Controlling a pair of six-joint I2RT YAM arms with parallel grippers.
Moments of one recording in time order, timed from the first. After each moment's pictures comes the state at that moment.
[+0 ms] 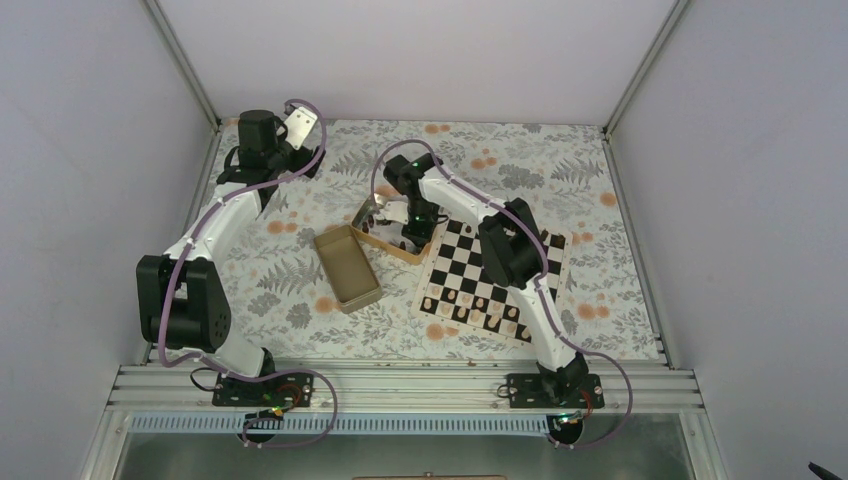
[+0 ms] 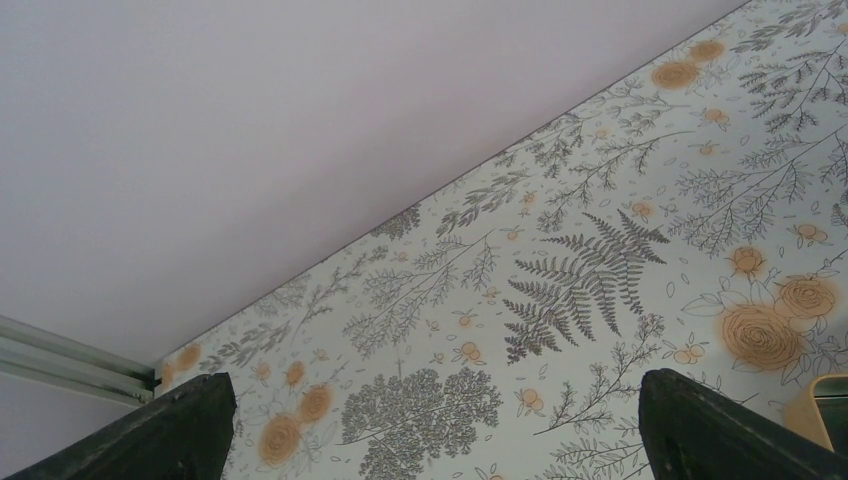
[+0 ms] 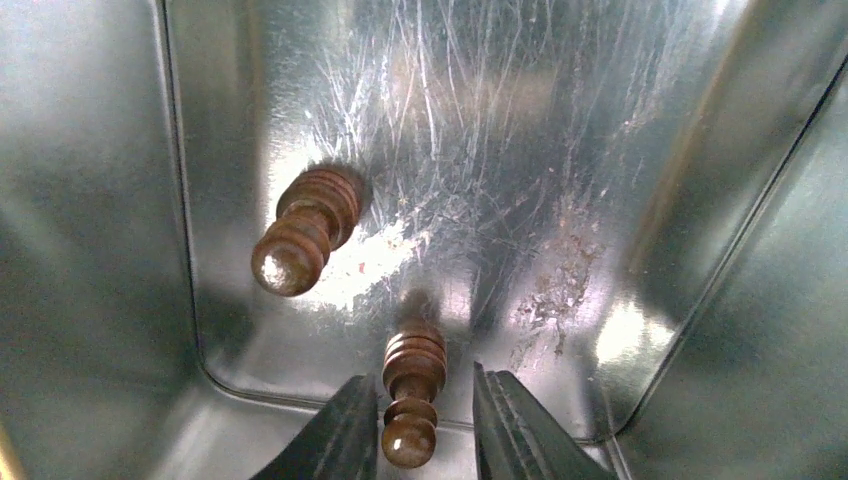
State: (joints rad) left arm -0.09 1.55 1.22 -0.13 0.12 0.44; right arm 0.69 2.38 2.06 -1.28 0.00 -0.60
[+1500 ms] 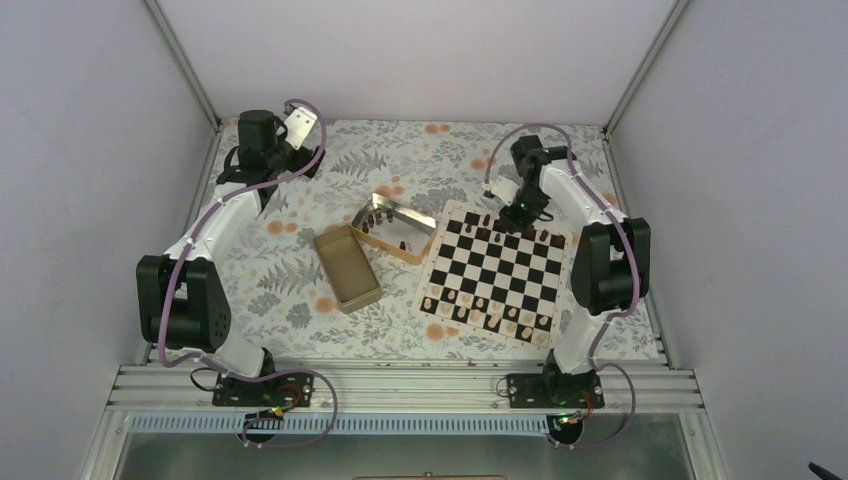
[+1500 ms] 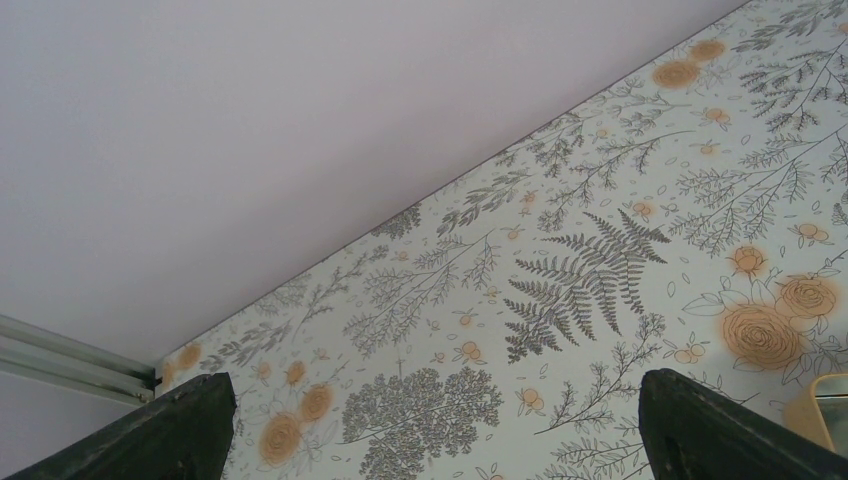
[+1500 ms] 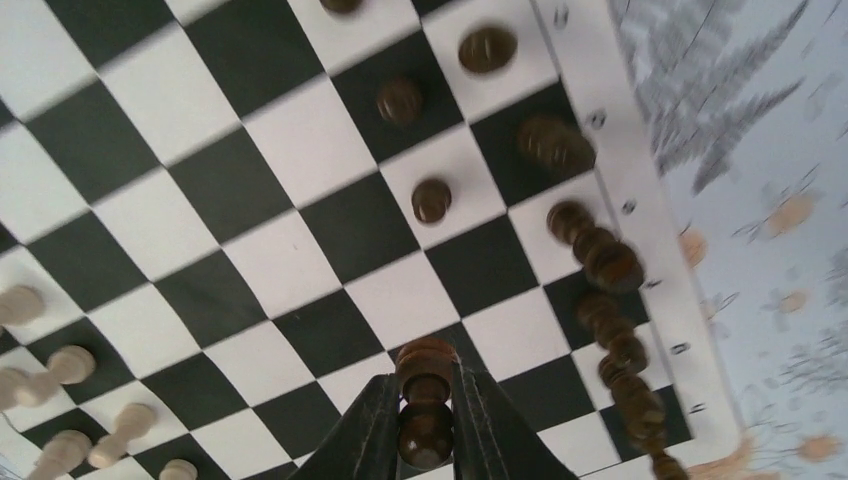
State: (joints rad) left arm -0.09 1.55 1.22 -0.13 0.12 0.44; right arm 0.22 1.83 1.54 -1.17 -0.04 -0.62
